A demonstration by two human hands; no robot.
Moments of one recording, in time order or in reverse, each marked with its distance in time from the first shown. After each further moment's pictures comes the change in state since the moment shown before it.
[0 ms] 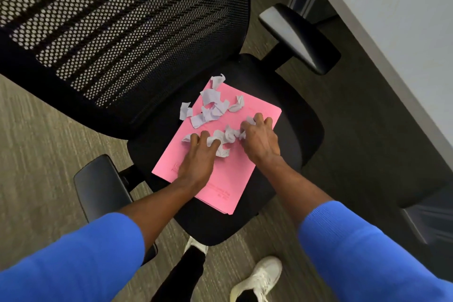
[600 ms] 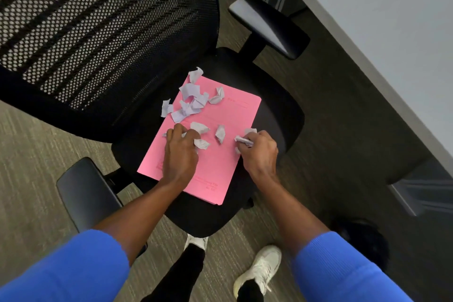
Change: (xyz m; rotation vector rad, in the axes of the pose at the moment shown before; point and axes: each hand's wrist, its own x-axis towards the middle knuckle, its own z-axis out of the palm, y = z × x) left_hand -0.013 0.012 -0.016 -0.245 0.231 -0.097; right_hand -0.070 0.029 0.016 0.513 0.225 0.350
